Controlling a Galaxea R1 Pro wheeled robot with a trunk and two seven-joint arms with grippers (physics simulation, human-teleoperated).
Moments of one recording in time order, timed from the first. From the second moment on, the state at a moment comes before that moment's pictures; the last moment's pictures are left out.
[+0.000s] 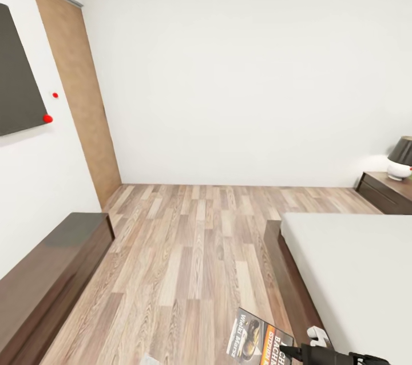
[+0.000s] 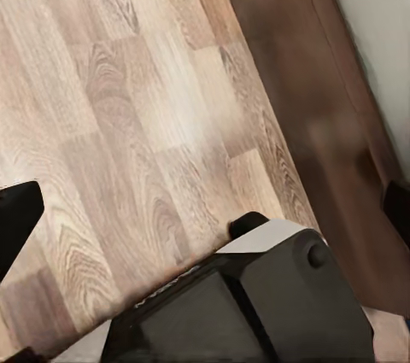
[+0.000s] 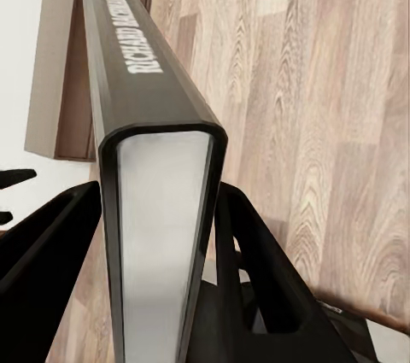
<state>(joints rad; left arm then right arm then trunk) -0.33 0.04 -0.15 -0.29 0.03 -0.01 -0.64 -0.58 -0.31 -0.41 0.07 0.22 0.10 1.03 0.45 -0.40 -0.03</state>
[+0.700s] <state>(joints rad) -0.33 0.03 -0.13 -0.23 0.03 -0.08 -0.62 -0.58 -0.31 -0.41 0.07 0.22 0.10 1.03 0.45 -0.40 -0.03</state>
